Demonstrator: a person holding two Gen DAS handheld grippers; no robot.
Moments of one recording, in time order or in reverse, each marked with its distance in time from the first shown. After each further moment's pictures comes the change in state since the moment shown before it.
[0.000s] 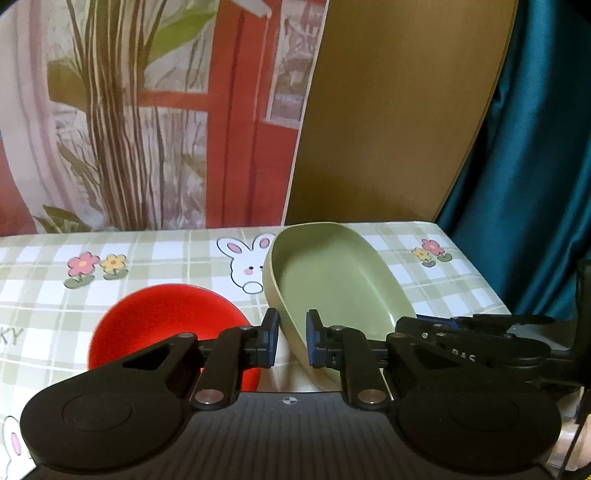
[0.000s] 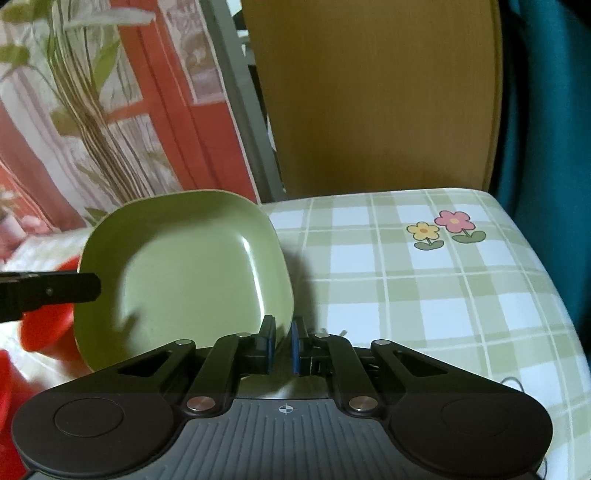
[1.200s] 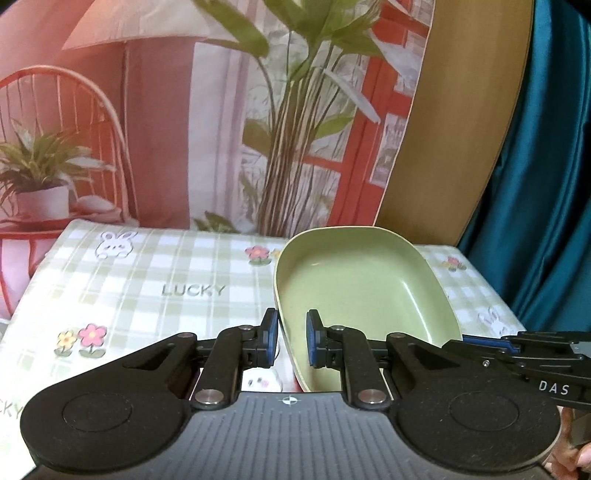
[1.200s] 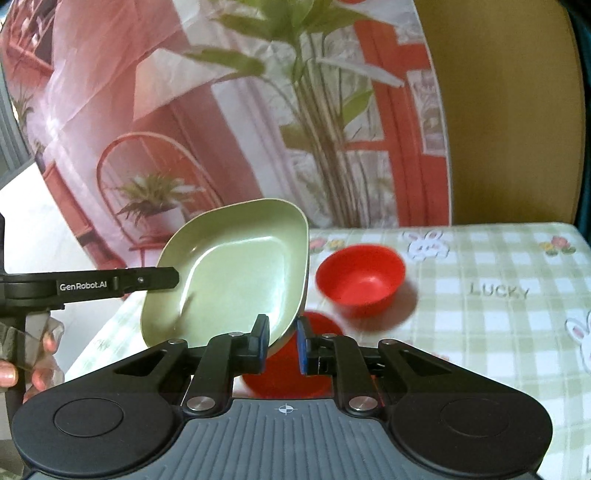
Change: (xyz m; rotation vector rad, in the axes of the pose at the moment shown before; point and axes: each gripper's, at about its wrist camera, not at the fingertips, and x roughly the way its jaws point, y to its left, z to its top) left arm -0.218 0.101 -0.062 -0.073 -0.103 0.093; right arm -0.156 0.217 -0.071 -0.111 -0.055 0.253
